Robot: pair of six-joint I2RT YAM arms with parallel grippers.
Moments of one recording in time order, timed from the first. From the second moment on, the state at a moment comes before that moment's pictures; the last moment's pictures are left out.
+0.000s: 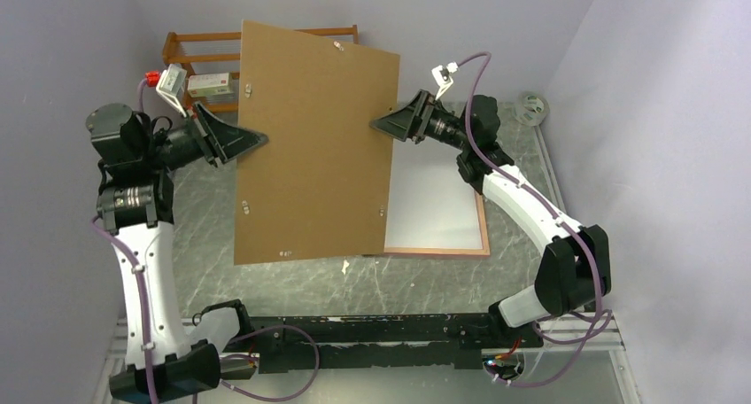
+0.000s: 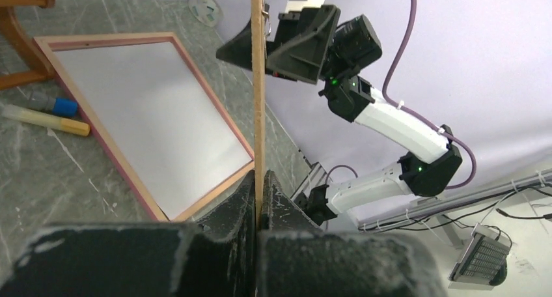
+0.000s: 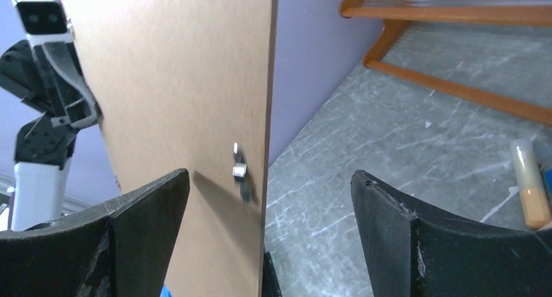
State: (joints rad) left arm 0.24 0.99 1.41 -0.49 1.18 -0.65; right arm 0.38 1.47 1.20 0.40 -0.75 0.88
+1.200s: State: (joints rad) left arm 0.09 1.38 1.24 0.49 1.10 -1.40; right arm 0.30 1.41 1.09 0.66 -0.75 1.24
